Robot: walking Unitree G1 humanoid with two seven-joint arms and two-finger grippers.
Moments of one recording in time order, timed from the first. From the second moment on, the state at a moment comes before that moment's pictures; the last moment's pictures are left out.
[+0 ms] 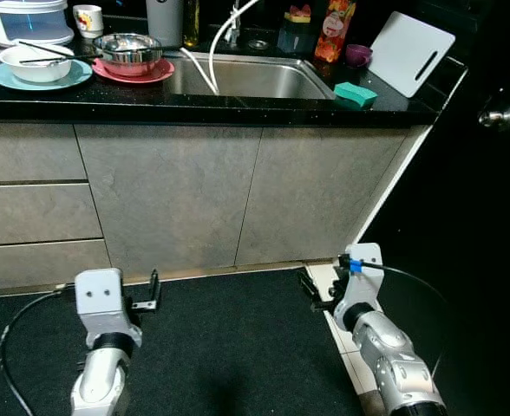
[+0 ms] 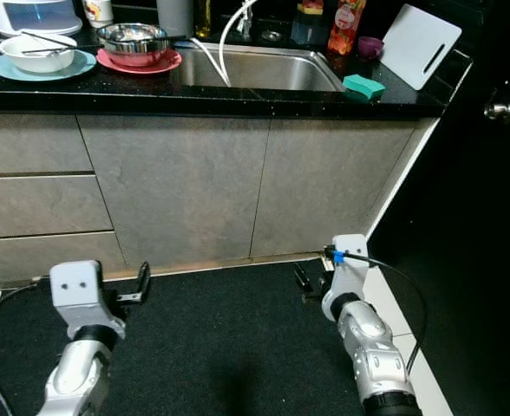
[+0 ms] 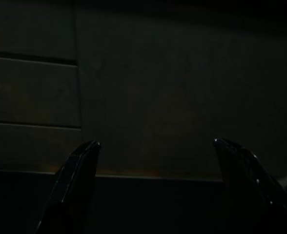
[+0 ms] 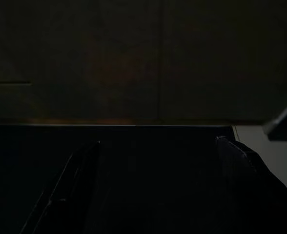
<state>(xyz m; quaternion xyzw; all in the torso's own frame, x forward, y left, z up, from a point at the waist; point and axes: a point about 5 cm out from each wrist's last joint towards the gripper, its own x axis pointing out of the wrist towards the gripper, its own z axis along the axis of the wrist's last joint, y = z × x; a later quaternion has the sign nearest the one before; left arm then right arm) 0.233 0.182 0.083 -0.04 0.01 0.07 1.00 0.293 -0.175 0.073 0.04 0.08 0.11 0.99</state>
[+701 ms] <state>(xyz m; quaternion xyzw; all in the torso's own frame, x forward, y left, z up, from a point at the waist) 0.234 0.182 0.084 -0.06 0.00 0.06 1.00 0.295 -0.173 0.074 0.04 0.08 0.12 0.99</state>
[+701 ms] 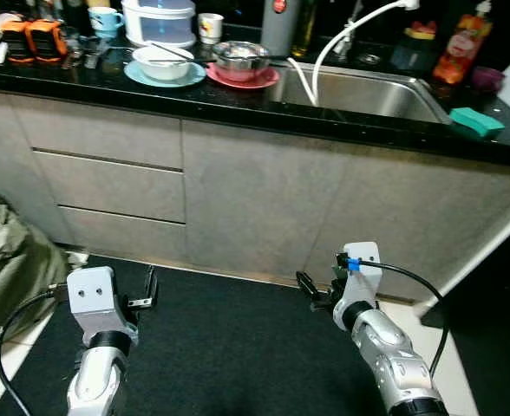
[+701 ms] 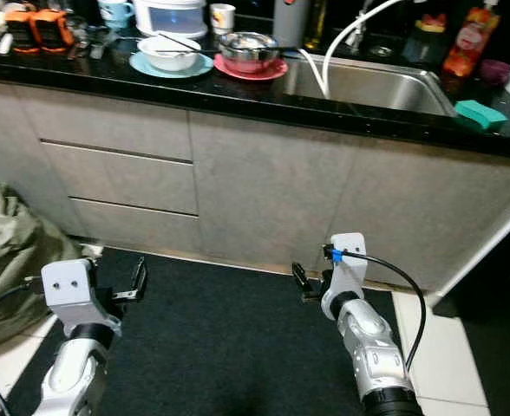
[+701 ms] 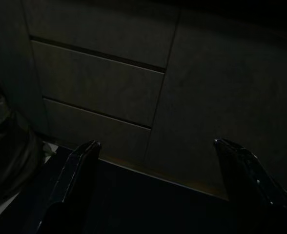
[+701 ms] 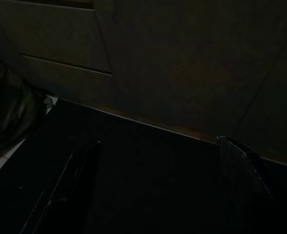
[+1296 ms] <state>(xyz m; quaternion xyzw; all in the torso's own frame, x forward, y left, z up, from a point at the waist) 0.238 0.179 0.087 -0.06 -0.01 0.02 1.00 0.298 -0.172 0.075 0.05 0.08 0.10 0.99</state>
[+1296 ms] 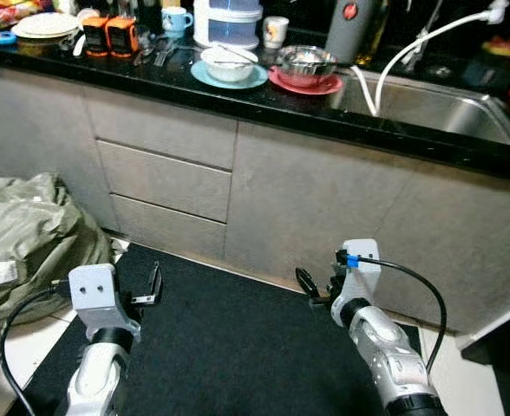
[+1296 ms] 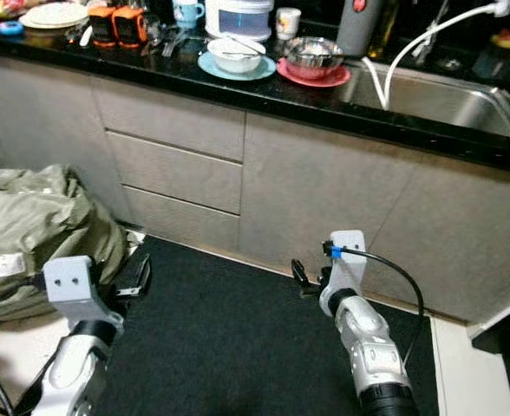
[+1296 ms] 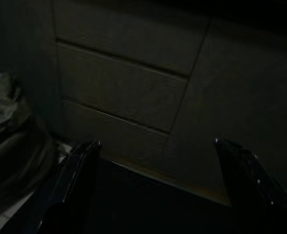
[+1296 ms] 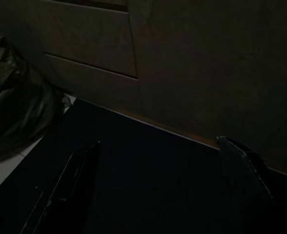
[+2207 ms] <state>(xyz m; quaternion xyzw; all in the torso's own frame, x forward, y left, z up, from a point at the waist) 0.235 0.177 0.087 -0.07 -0.01 0.01 1.00 0.276 -0.111 0.154 0.22 -0.02 0.44 0.87</state>
